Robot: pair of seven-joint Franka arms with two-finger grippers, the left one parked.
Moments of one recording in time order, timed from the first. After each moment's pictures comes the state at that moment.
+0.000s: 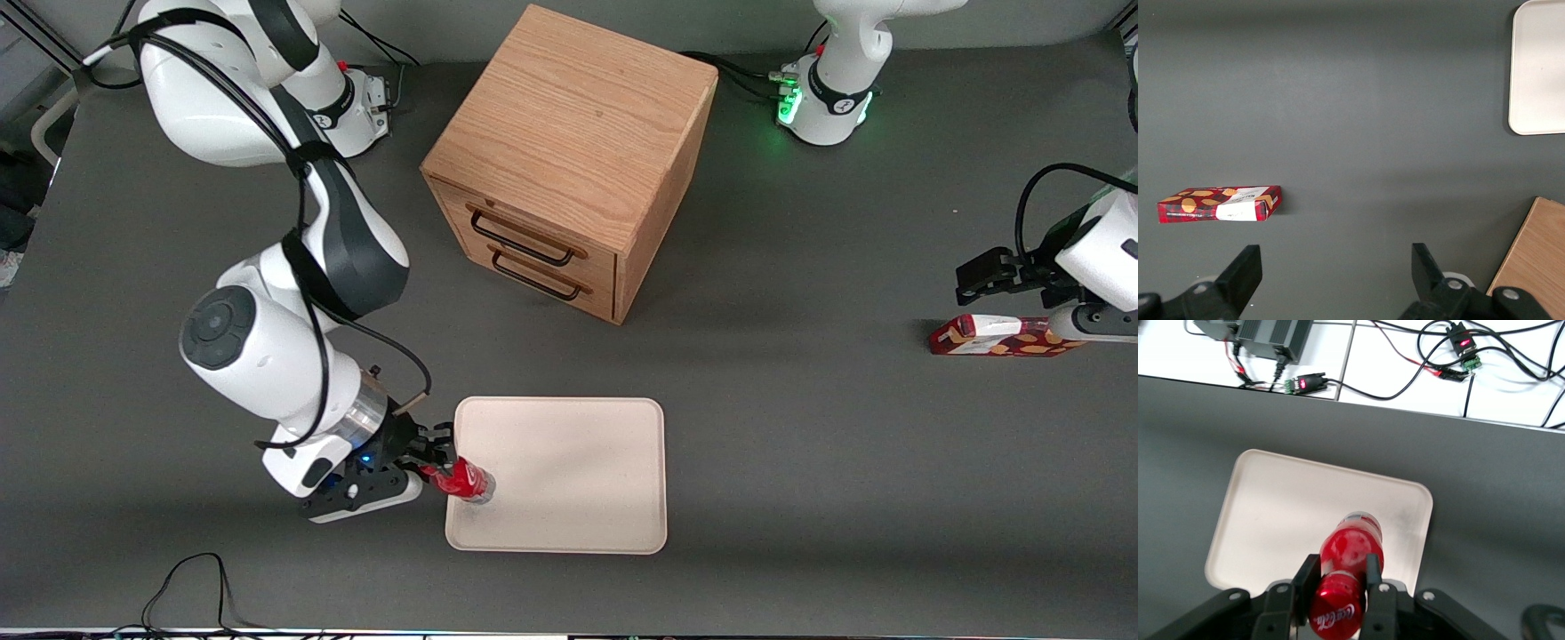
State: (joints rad) arm 0.30 0.85 0.15 -0.88 -0.02 2.05 0.20
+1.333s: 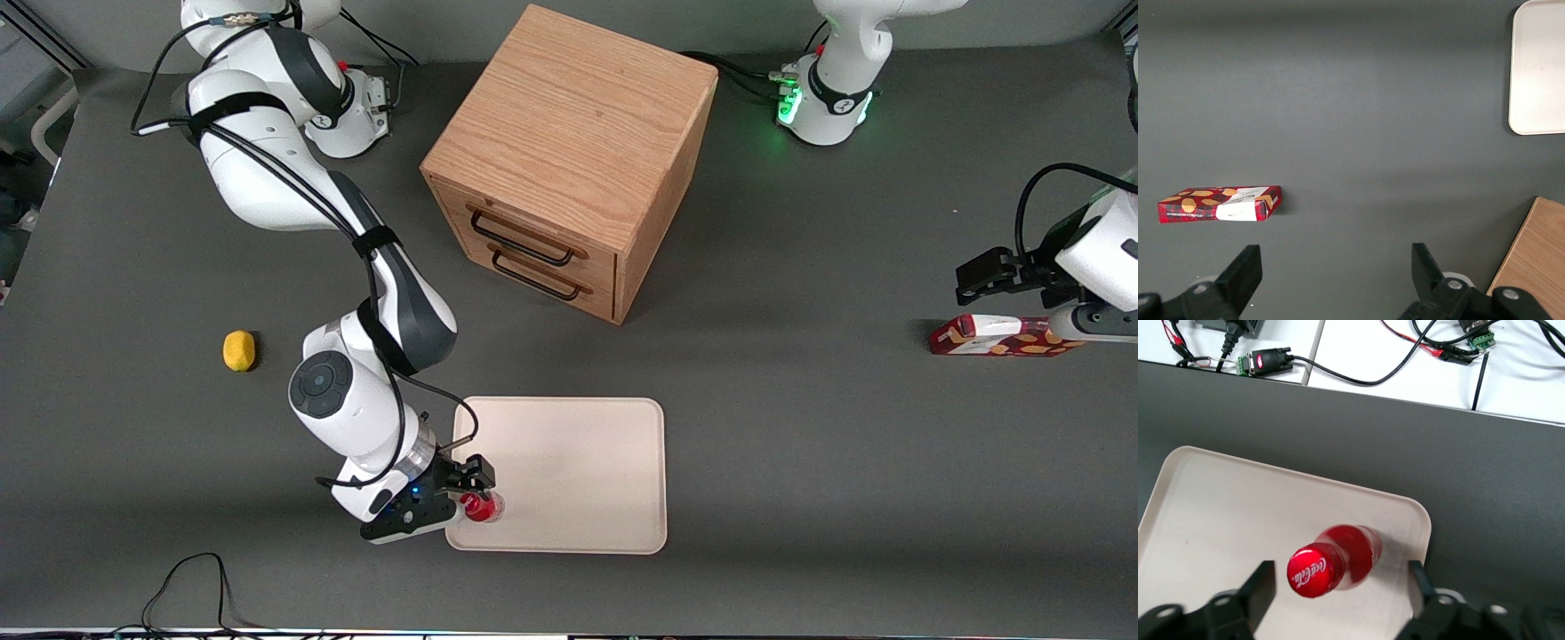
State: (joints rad) arm 0.30 1.00 0.15 -0.90 -0.07 2.25 0.21
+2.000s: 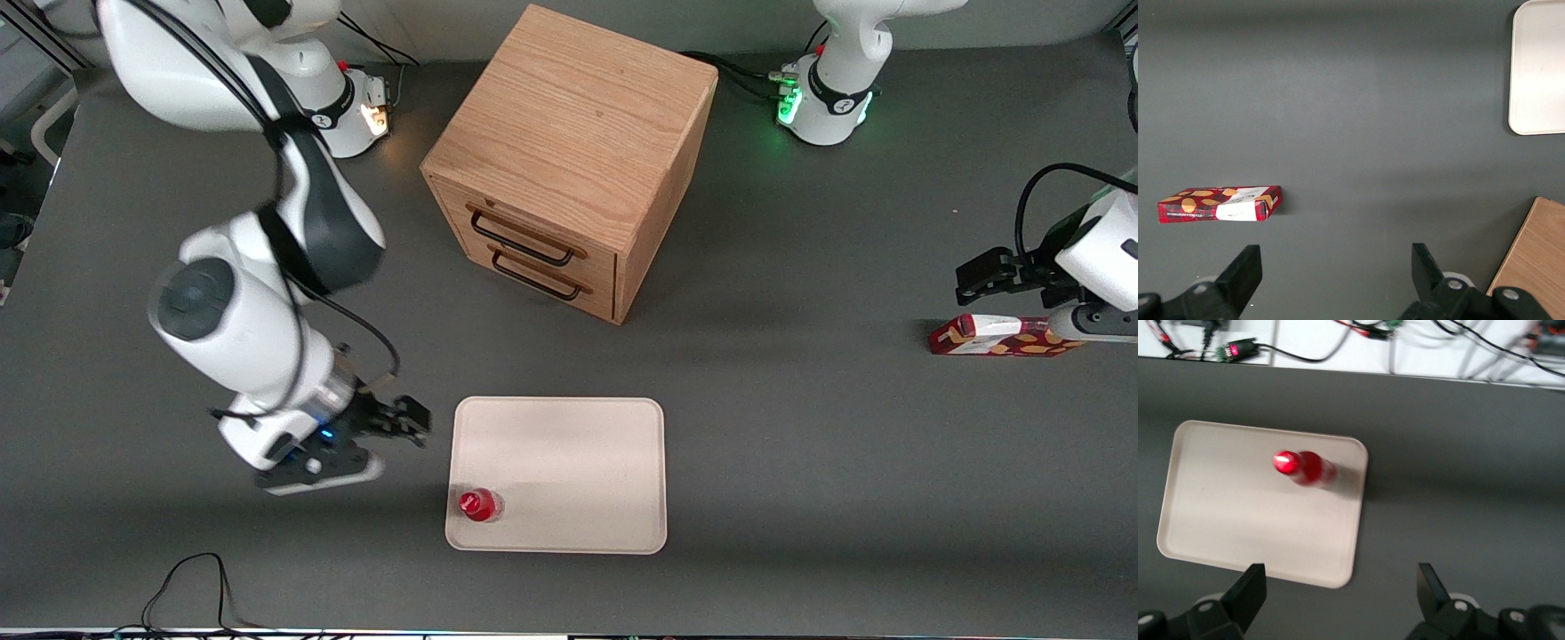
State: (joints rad) arm 0.27 0.51 0.05 -1.26 0.02 1.98 0.25
